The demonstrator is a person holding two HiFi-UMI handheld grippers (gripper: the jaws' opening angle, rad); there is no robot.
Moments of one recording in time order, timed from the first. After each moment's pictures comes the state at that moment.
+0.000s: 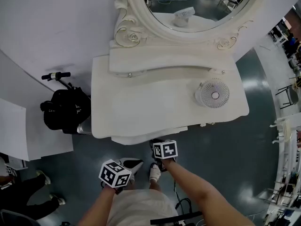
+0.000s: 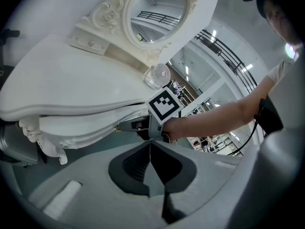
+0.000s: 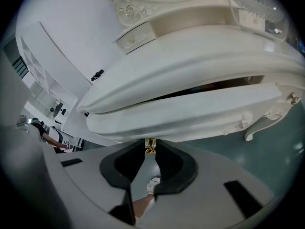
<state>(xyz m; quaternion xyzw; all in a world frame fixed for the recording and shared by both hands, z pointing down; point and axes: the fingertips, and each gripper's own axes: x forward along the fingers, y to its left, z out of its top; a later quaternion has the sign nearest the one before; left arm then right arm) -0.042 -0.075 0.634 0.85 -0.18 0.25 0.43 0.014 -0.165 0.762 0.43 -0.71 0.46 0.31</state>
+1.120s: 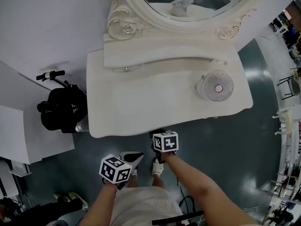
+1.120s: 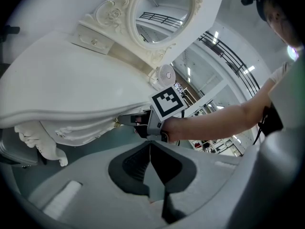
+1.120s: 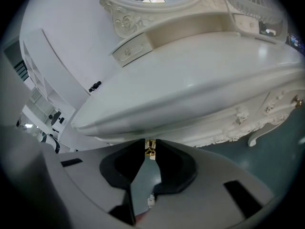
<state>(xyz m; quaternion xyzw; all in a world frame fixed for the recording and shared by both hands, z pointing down) -0.039 -0.101 0.649 0.85 -0.20 0.24 0.44 0.012 -0.207 0.764 0.46 -0.72 0.45 0.25</state>
